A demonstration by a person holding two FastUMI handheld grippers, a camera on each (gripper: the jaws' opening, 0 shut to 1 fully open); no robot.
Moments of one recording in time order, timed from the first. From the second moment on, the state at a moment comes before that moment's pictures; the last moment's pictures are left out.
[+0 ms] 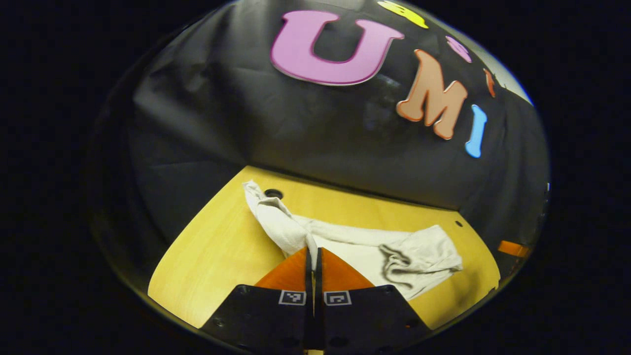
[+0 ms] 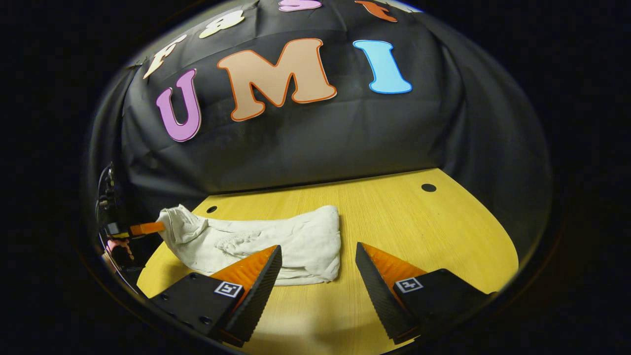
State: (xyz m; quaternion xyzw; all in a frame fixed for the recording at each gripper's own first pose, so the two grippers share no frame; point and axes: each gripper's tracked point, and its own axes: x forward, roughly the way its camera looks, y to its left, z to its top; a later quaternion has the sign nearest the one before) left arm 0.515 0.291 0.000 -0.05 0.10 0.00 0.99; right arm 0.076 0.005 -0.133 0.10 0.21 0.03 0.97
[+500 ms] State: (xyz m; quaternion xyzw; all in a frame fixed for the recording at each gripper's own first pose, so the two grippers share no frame) left arm 0.533 0.065 0.059 0.03 0.05 -0.15 0.99; right arm 0.064 -0.056 -0.130 0.10 0.20 0.04 0.97
